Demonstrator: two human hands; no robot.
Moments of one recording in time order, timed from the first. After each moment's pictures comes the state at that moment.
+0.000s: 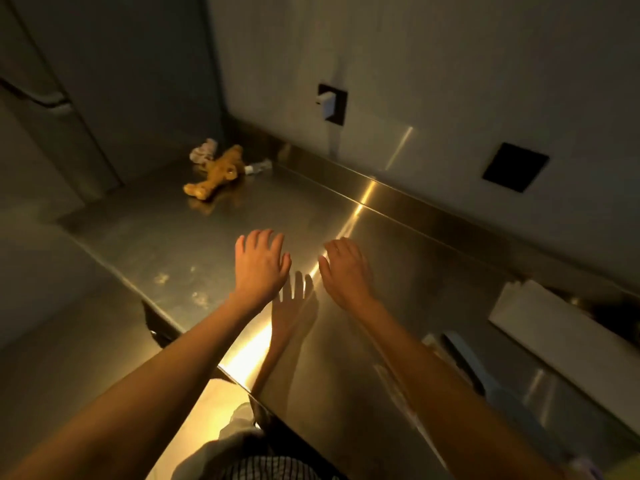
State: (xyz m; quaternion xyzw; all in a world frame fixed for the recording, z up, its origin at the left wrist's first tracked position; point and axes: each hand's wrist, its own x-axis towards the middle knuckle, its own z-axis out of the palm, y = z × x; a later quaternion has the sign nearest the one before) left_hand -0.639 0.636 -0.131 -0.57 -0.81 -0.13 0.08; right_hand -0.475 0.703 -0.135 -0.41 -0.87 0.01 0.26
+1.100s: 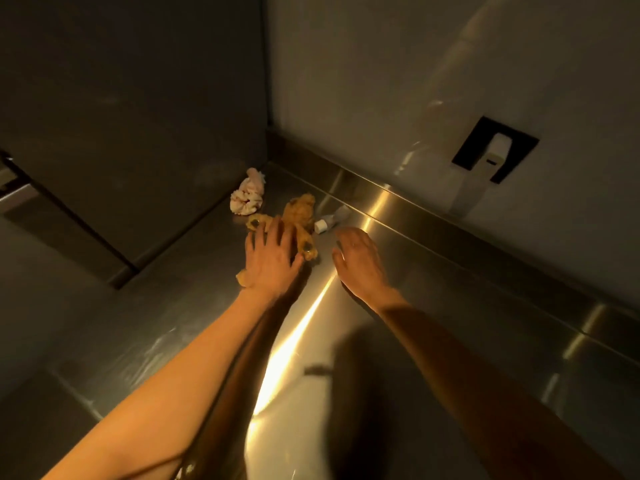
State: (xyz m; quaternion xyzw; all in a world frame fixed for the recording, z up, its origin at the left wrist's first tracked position) left_hand -0.994 0.872 -0.193 -0.60 -0.79 -0.12 -0.05; right_hand -0.820 0.949 -0.190 -0.42 -0.89 0.07 0.17
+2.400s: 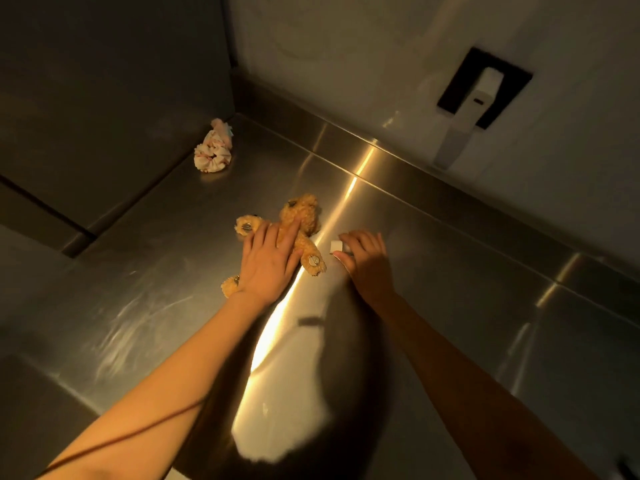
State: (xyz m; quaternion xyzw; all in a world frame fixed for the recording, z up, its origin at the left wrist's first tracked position) left_hand -0.944 0.838 -0.242 -0.67 -0.73 -0.15 -0.05; right_hand -0.741 0.922 -0.265 -0.47 -0.84 0.10 0.24
